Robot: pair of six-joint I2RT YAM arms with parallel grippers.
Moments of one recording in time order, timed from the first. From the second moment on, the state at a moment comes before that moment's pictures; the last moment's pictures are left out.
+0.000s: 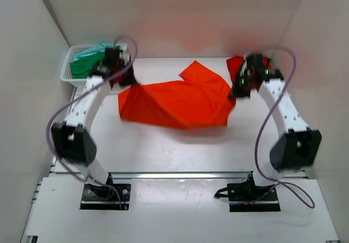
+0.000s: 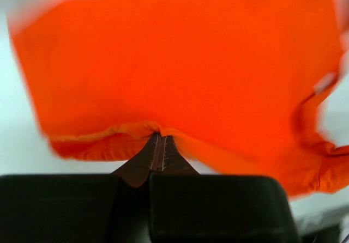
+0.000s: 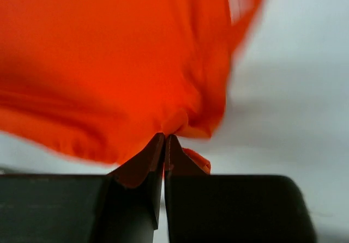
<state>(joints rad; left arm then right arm) -0.21 1.54 1.41 -0.73 0.11 -0.37 0.10 1.46 1.35 -0.96 -0.21 0.35</state>
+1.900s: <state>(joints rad) -0.11 0.88 0.53 -0.42 0.05 -0.52 0.07 1.04 0.78 -0.75 -0.23 0.42</state>
